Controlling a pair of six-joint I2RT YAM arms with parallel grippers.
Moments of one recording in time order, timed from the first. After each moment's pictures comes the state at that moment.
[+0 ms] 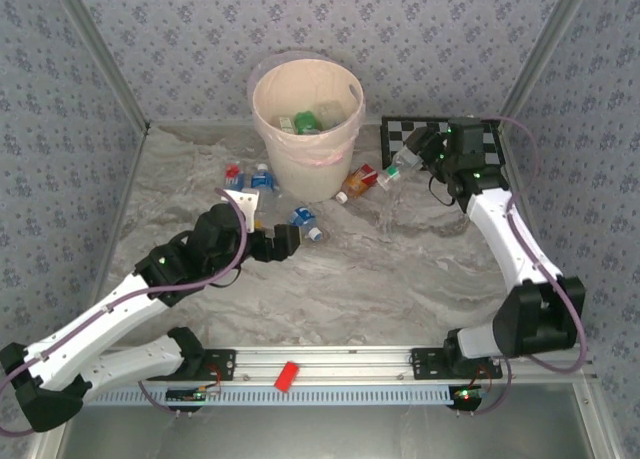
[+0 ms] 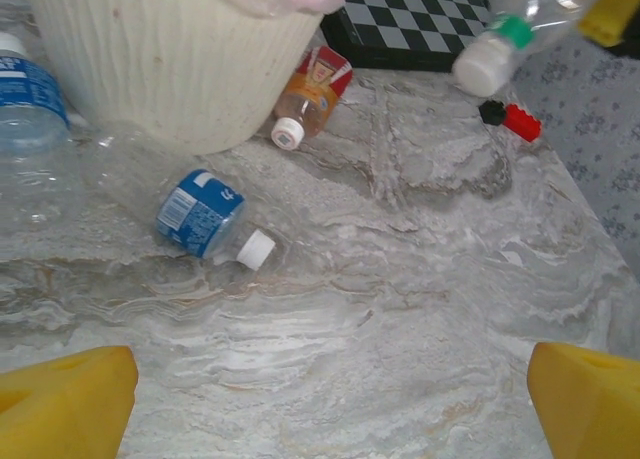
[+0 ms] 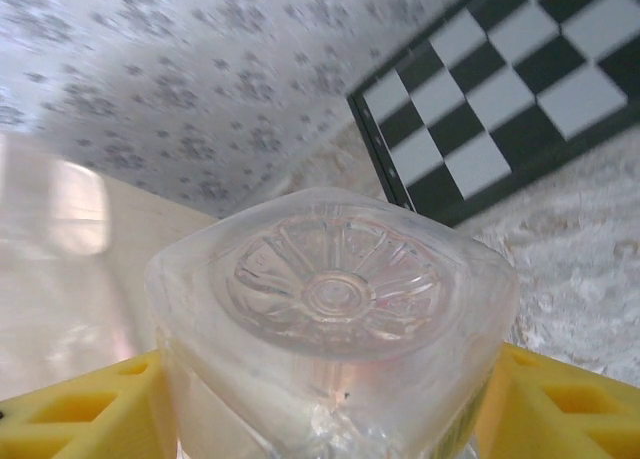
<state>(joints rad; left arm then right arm) -0.88 0.88 0.96 -0.61 -0.17 -0.60 0.15 1.36 1.24 -0.38 -0.04 0.80</state>
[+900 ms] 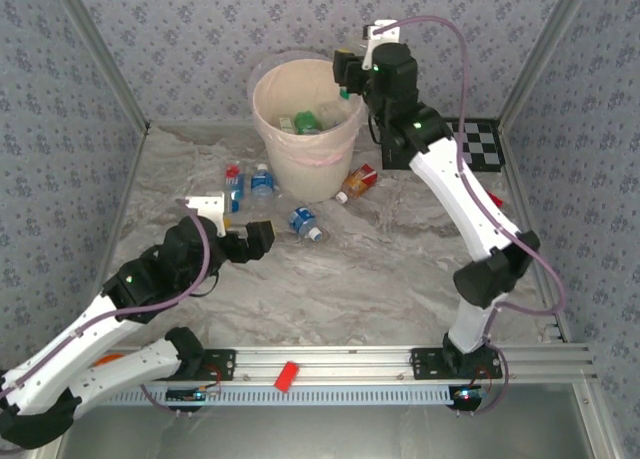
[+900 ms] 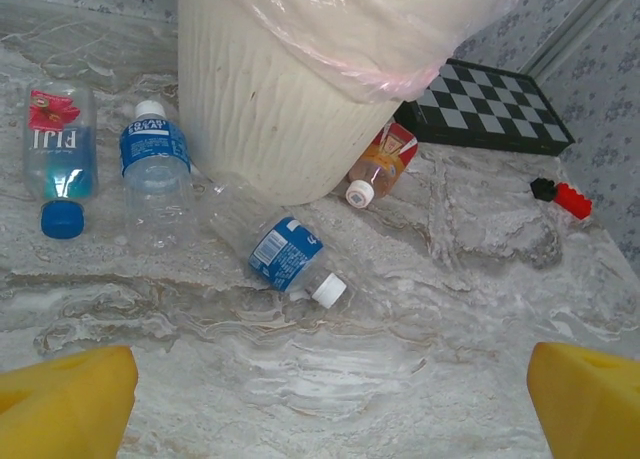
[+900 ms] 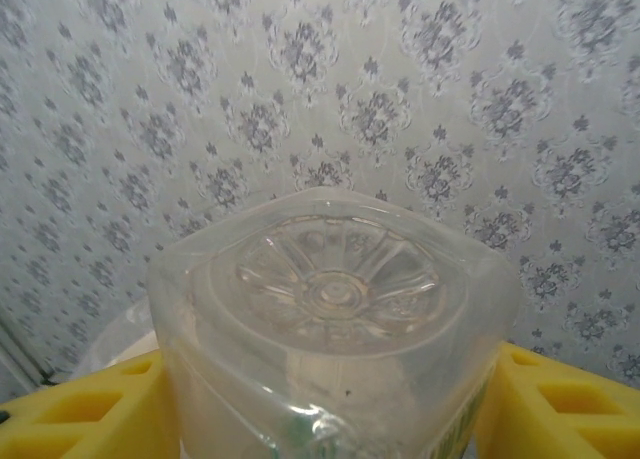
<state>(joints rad) -0.88 0.72 0.96 -0.71 -0.35 -0.62 0.54 1.80 2.10 -0.36 0.35 0.15</state>
